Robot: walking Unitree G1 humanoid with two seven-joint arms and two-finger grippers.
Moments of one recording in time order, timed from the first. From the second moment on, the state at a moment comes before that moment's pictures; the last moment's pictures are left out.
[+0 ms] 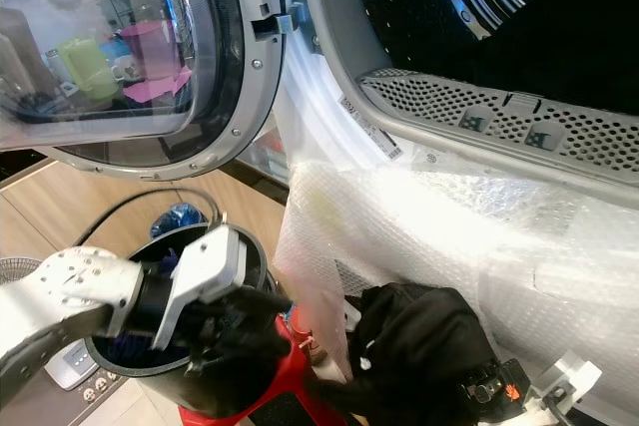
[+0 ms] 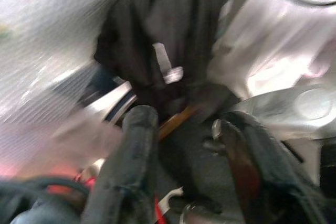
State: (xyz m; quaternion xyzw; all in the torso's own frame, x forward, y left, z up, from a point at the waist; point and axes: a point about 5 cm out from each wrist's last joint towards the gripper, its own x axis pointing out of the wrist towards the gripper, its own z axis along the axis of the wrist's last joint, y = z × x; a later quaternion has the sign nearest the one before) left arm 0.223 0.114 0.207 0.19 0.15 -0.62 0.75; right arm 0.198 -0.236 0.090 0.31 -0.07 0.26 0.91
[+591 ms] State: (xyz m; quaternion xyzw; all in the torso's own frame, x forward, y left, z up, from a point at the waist) left arm 0.262 0.209 0.157 0.10 0.08 -0.15 0.98; right arm 0.152 -0.213 0.077 0.27 0.08 0.41 0.87
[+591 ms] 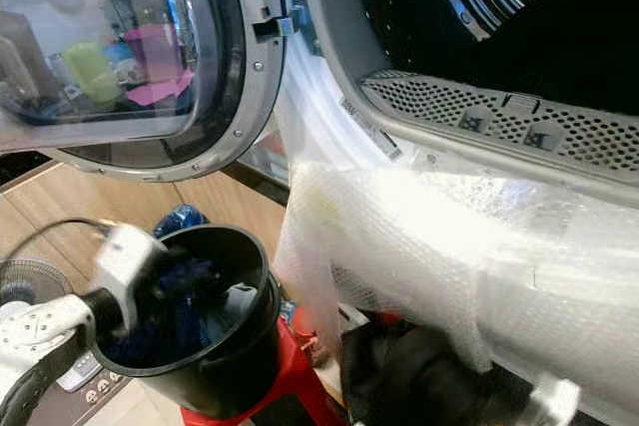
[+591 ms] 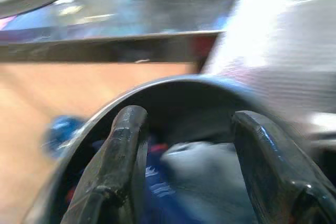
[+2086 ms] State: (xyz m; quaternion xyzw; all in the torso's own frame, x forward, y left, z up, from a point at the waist) left arm 0.238 0.233 0.060 0.13 0.11 0.03 0.99; right arm 0.323 -0.217 0.479 0.23 -0.45 0.37 0.78
